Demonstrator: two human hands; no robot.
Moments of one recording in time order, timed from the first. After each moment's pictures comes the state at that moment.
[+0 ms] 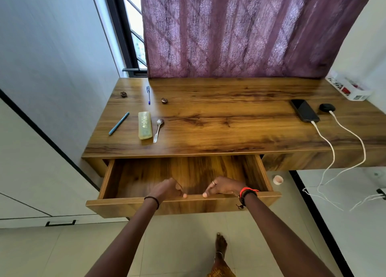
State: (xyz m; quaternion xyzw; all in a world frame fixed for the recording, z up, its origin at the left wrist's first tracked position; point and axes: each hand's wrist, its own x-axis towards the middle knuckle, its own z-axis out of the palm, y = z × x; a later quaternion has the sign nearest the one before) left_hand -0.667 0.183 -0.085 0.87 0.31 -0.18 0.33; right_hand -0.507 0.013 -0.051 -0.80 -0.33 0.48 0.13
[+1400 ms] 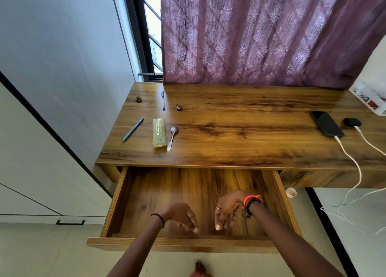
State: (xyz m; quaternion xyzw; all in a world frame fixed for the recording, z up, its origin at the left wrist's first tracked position) left_hand -0.678 0.180 -0.075 0.80 0.17 -0.37 0.43; right_hand -0.515 0.051 -0.050 -0.68 -0.33 0.65 -0.09
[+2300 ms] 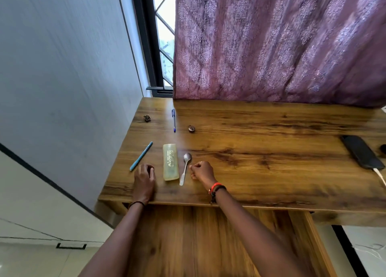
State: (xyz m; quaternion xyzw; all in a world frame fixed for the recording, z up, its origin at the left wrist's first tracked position) left_hand -0.649 0.404 -0.088 0.80 0.47 0.25 0.28; right_hand -0.478 0.292 -0.059 -0.81 -0.16 0.34 0.45
